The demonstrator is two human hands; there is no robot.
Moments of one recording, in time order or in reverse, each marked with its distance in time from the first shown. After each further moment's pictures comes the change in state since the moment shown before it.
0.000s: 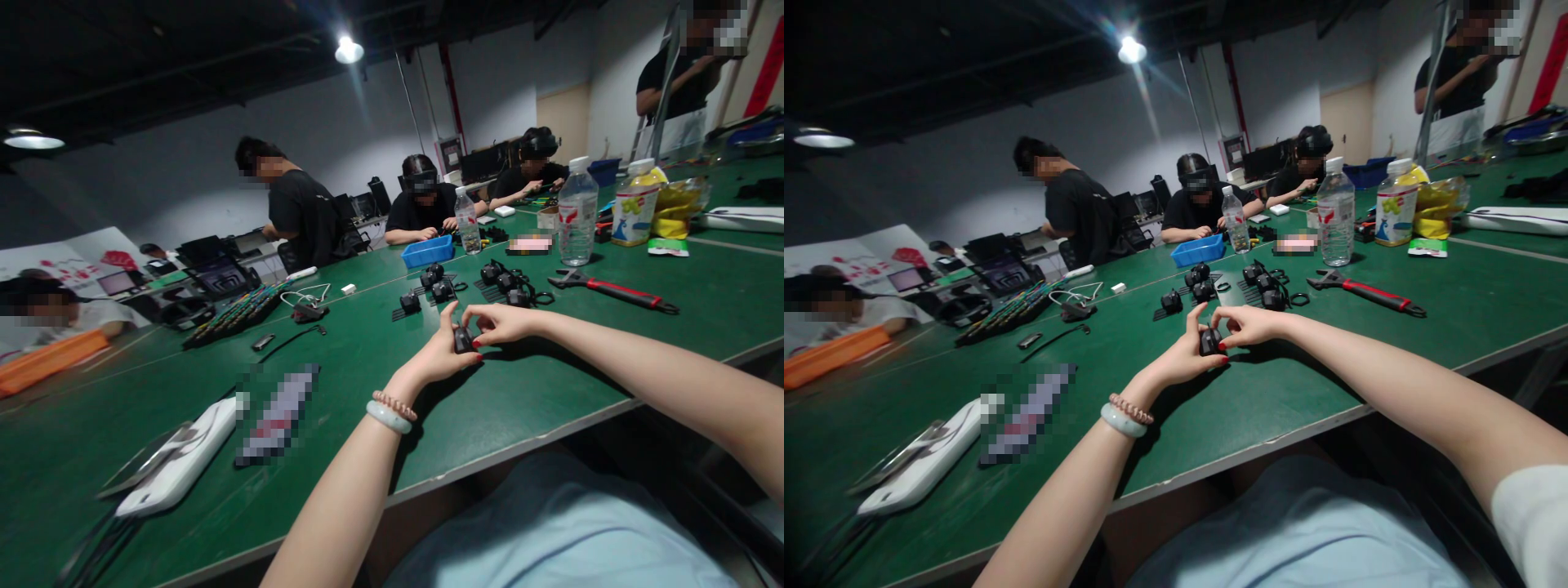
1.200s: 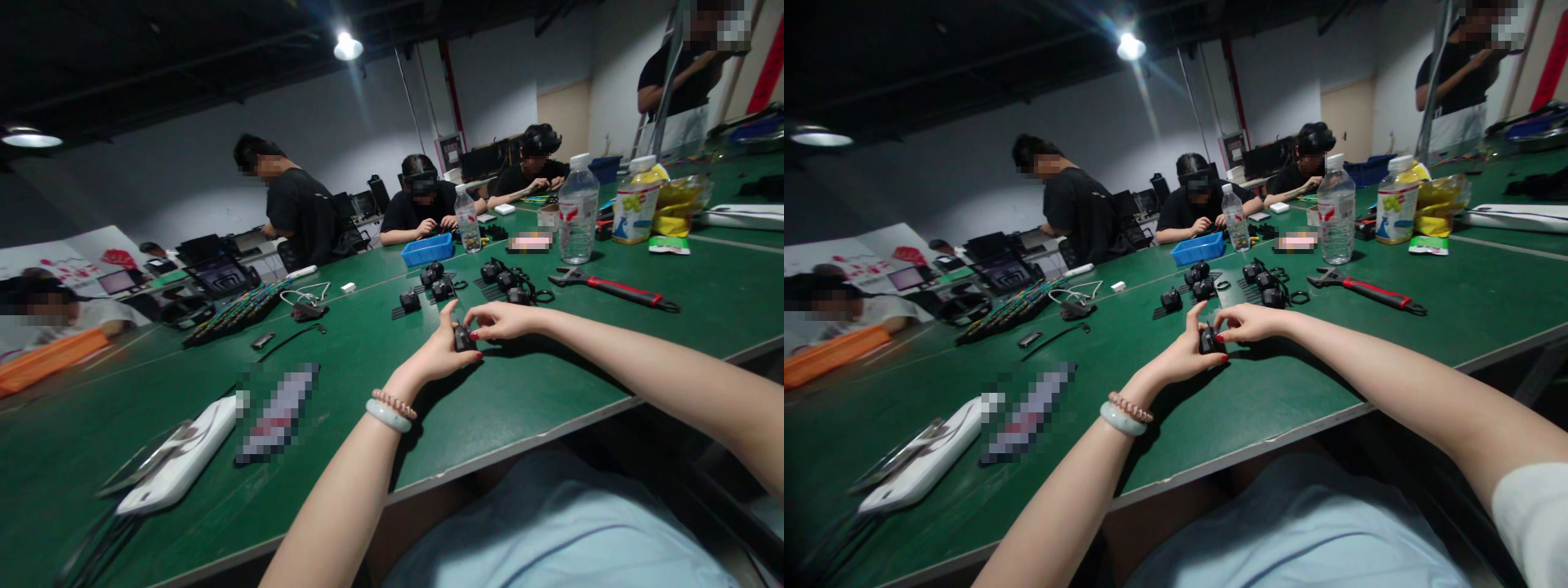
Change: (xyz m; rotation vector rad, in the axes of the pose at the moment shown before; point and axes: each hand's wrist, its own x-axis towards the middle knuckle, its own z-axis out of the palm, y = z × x) left_hand 0.000 -0.002 0.002 -0.018 0.009 -0.014; right_hand 0.001 -0.004 -0.002 0.020 -0.018 0.050
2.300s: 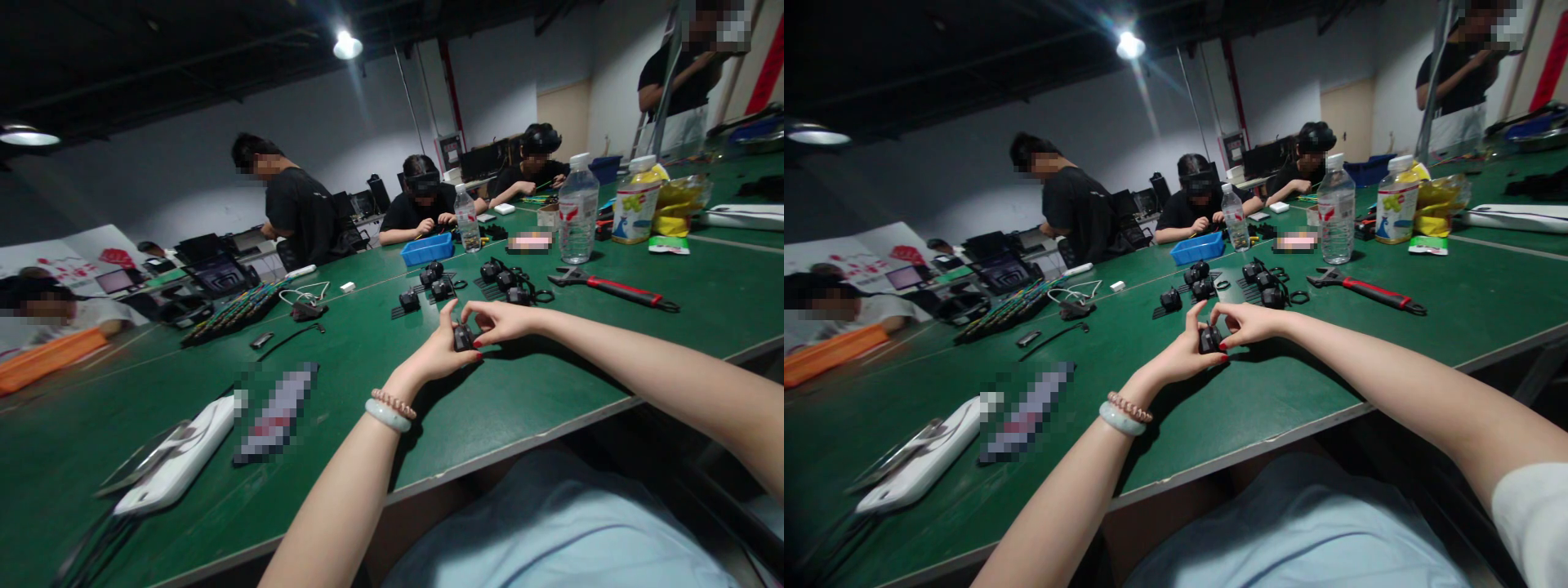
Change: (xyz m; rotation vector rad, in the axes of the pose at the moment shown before) left_hand 0.001 -0.004 0.001 -0.023 0.000 0.026; right_hand -0.003 0.000 0.000 0.018 0.012 -0.050
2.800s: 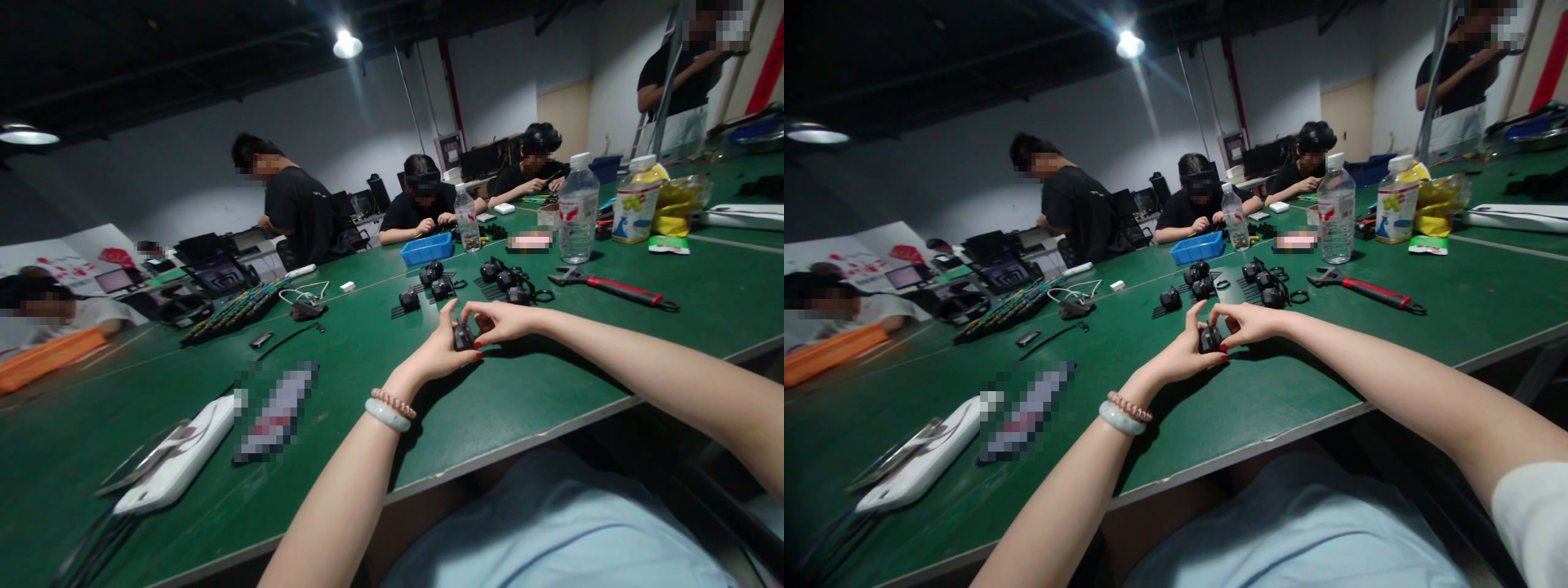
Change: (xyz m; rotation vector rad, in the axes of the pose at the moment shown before) left_hand 0.000 0.000 0.000 -0.006 0.005 0.007; right_hand -0.001 -0.003 -0.001 -0.025 -0.010 0.014
